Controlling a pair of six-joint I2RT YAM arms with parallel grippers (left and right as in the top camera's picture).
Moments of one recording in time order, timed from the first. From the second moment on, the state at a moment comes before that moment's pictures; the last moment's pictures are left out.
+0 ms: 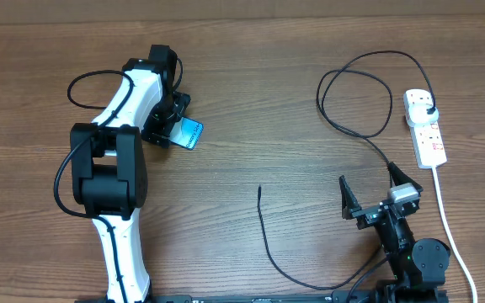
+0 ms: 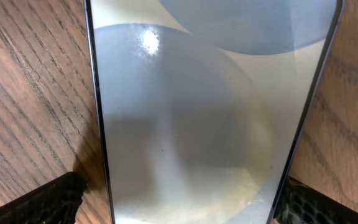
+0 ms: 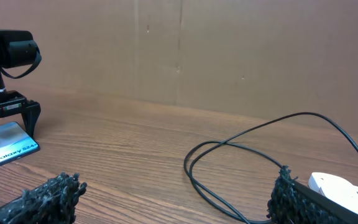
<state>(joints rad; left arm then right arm) -0.10 2.27 1.74 -1.03 -0.04 -1.33 0.00 0.01 0.02 -0.01 -0.28 -0.06</state>
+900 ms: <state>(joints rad) -0.10 2.27 1.74 -1.03 -0.06 -1.33 0.00 0.01 0.02 -0.01 -0.28 -0.06</state>
